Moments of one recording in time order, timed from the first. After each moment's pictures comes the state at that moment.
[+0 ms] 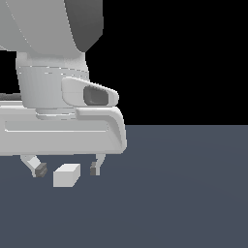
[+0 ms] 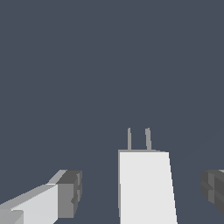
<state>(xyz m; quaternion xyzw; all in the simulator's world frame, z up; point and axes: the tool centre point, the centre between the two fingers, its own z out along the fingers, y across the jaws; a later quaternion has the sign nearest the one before) -0.084 0.098 0.020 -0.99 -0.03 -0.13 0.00</state>
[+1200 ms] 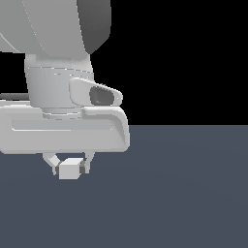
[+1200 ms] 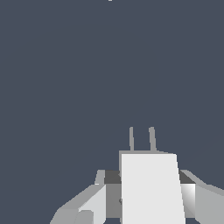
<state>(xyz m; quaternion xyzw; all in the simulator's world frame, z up) -0.078 0.093 0.021 -0.99 -0.04 -0.13 0.01</state>
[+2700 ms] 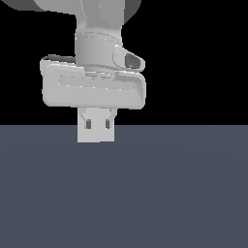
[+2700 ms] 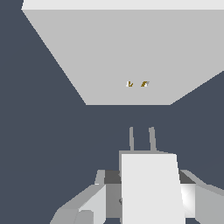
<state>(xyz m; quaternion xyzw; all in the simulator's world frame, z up) -0.024 0.057 0.100 -0.98 -0.13 -0.13 0.02</state>
